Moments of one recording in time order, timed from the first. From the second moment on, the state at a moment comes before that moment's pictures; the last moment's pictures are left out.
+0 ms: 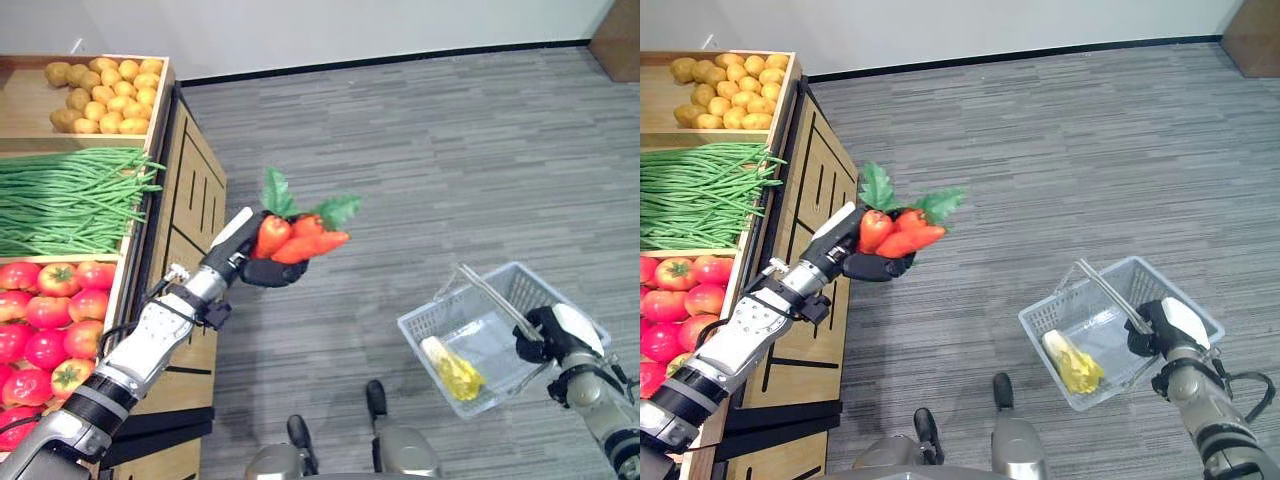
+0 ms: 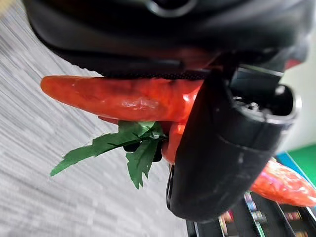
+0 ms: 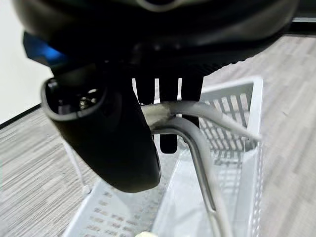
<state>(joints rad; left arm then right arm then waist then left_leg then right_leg) -0.32 0.85 -0.50 0.07 -0.39 -0.32 -0.10 -0.18 -0.82 0.26 0.87 -0.23 -0.18 -0.23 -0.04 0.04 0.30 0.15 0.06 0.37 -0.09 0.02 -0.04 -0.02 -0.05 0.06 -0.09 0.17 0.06</state>
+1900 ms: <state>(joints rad) -0.58 0.58 -0.74 0.33 -0.12 -0.27 0.00 -0.64 -0.74 0.56 0.44 -0.04 -0.14 -0.22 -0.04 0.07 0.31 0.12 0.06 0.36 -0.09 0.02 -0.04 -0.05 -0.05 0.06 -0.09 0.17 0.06</state>
